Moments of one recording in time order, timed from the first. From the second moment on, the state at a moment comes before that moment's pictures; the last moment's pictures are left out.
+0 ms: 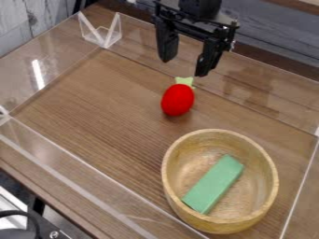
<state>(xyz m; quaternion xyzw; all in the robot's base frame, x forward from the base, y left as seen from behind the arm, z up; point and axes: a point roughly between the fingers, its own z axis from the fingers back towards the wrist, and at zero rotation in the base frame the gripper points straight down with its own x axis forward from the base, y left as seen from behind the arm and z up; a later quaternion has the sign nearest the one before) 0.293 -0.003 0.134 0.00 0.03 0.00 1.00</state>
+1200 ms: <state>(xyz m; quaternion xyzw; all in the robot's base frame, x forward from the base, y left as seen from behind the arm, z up) 0.279 0.186 0.110 0.00 0.01 0.07 1.00</state>
